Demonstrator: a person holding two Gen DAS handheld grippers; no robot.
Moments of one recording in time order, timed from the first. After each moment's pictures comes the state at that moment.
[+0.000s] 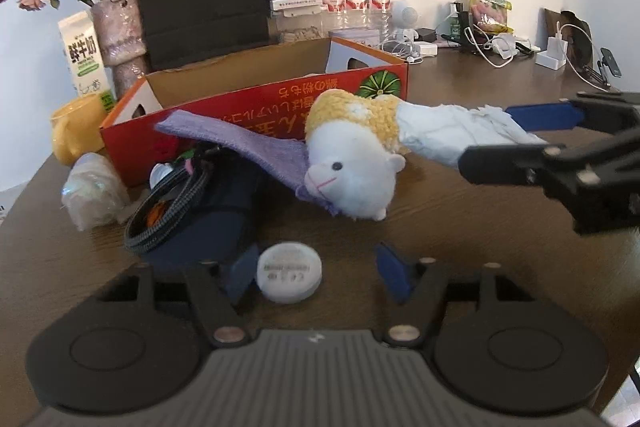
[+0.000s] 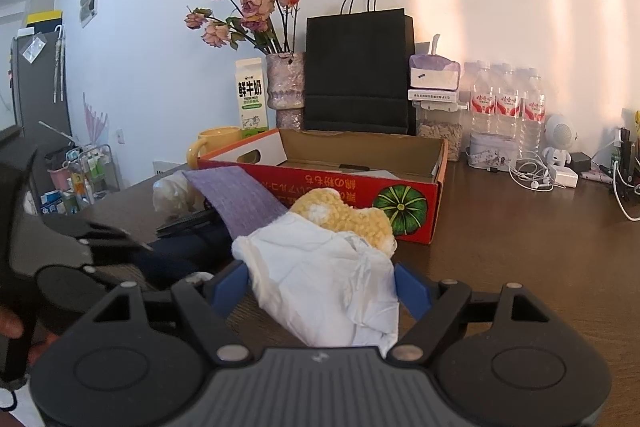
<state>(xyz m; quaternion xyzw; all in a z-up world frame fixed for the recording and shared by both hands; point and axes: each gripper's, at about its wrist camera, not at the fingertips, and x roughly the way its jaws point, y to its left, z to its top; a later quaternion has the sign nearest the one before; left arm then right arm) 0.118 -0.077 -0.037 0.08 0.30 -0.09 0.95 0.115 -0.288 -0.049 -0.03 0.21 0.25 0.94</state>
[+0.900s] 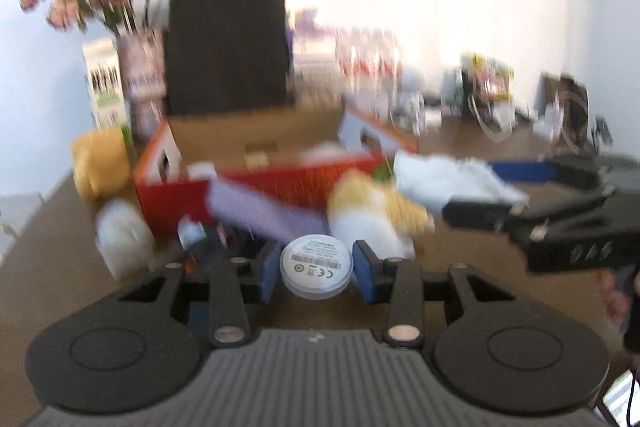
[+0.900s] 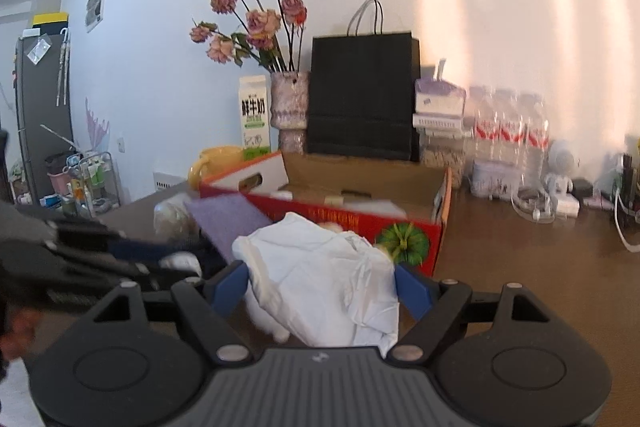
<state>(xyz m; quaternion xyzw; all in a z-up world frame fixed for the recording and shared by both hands) 0.112 -0.048 0.019 0.02 0.23 -0.09 0.97 0.130 -0.274 -0.021 -0.04 0.17 0.25 0.95</state>
